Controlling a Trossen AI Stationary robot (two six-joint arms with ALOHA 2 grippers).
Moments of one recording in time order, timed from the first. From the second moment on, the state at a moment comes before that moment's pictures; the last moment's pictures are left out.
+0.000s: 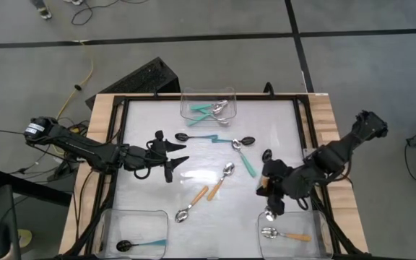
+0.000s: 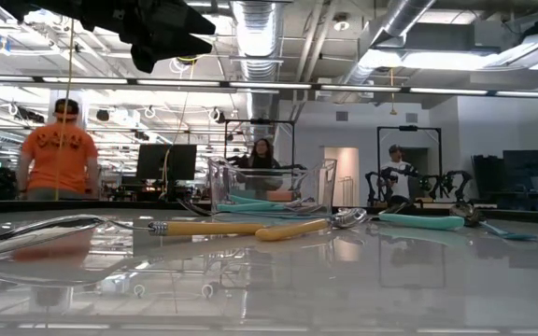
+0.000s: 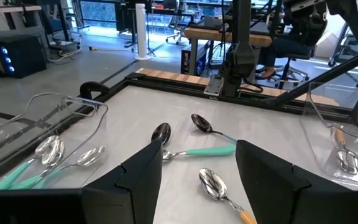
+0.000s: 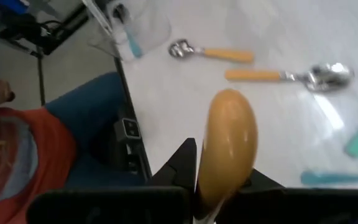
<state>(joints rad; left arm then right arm) -0.24 1.08 0.55 0.32 -0.54 -0.18 0.62 1.29 1.37 -0.91 0.26 1.04</state>
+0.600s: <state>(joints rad) -0.24 1.08 0.55 0.30 -0.54 -0.19 0.67 1.46 1.38 -1.10 -0.09 1.28</state>
